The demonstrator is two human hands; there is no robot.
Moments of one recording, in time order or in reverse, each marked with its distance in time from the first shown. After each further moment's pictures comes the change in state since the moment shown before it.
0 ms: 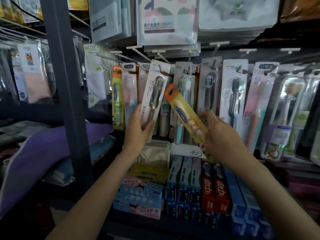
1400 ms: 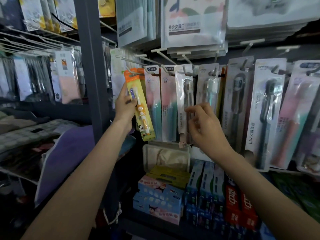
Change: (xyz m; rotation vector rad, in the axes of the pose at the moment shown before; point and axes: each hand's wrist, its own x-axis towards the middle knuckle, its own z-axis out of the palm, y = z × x) left_hand 0.060 0.006 -0.074 -0.435 0.198 -0.369; right_hand 0.050 -0.028 0.060 0.372 0.205 -0.312
